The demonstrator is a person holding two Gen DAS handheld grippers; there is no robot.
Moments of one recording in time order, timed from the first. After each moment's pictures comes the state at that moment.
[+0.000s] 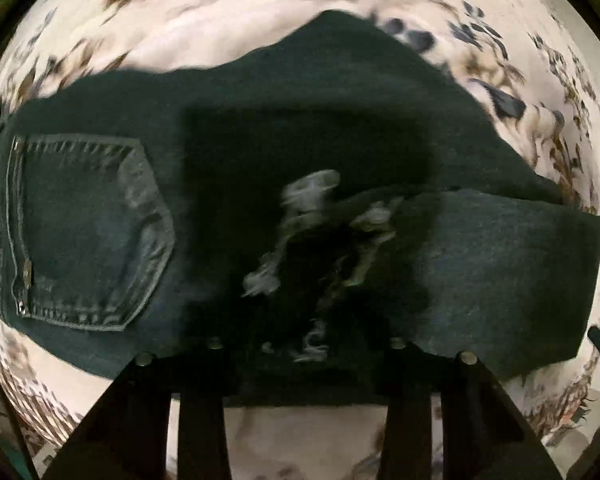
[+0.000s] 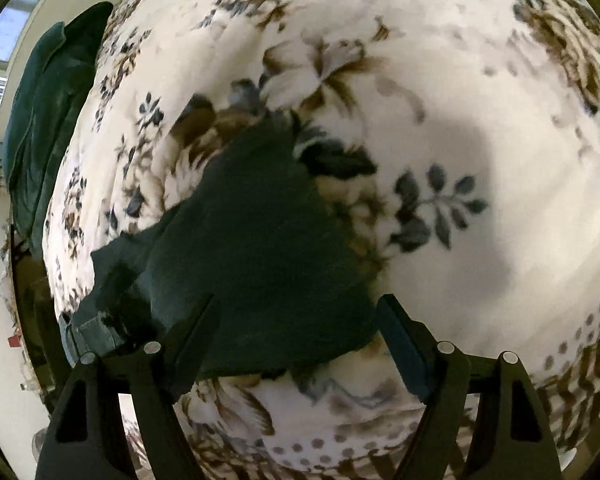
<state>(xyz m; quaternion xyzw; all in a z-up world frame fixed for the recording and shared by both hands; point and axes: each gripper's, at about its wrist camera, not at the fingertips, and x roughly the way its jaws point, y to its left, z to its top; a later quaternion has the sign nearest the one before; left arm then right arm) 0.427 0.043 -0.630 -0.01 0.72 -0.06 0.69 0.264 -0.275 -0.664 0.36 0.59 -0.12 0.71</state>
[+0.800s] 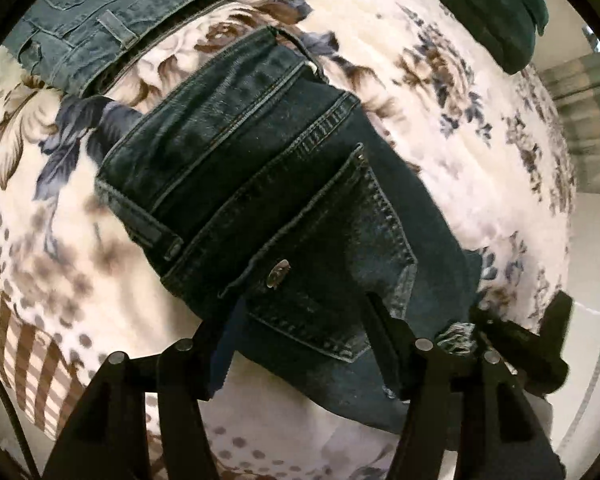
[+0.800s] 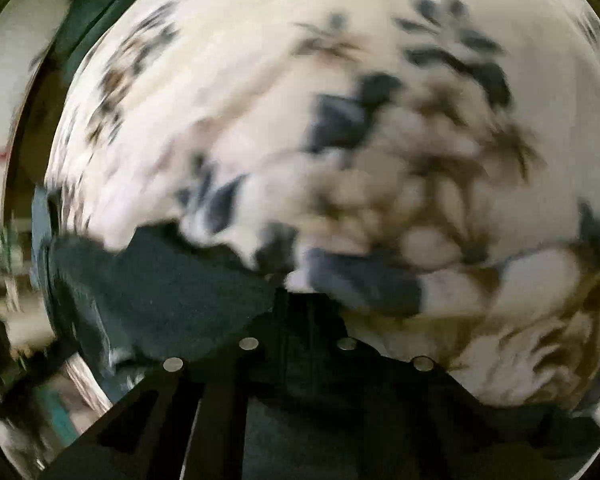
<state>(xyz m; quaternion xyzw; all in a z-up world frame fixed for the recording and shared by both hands) 0.390 0.238 -0.589 -0.32 0.62 0.08 0.71 0.487 -0.122 -0.738 0.19 0.69 0.10 0.69</state>
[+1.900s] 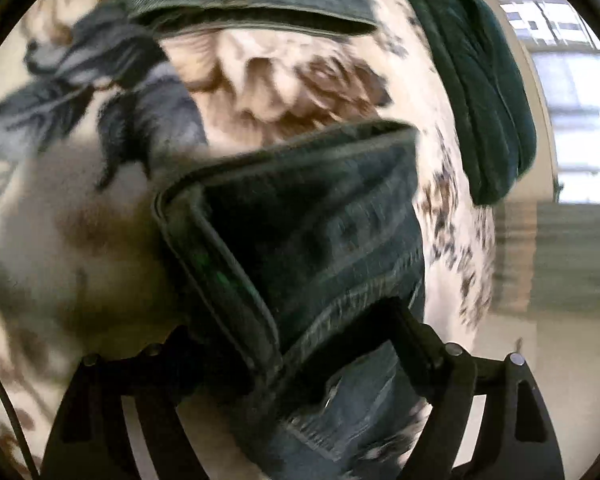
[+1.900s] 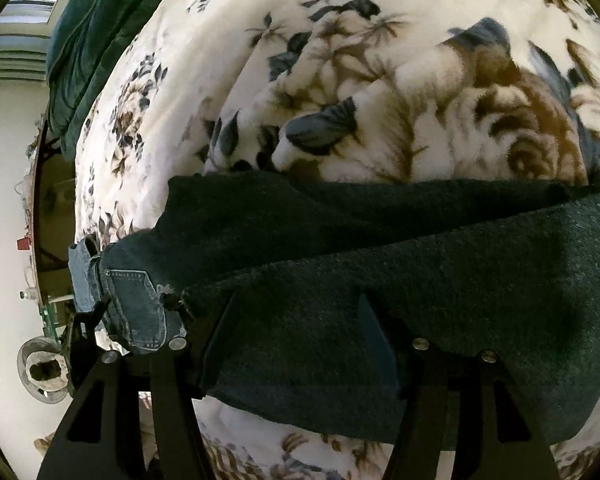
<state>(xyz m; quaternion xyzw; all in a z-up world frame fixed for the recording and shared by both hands) 0.396 0.290 -0.656 -0.53 0.46 0.08 0.71 0.385 -0.139 -0.689 0.30 0.66 0.05 0.69</state>
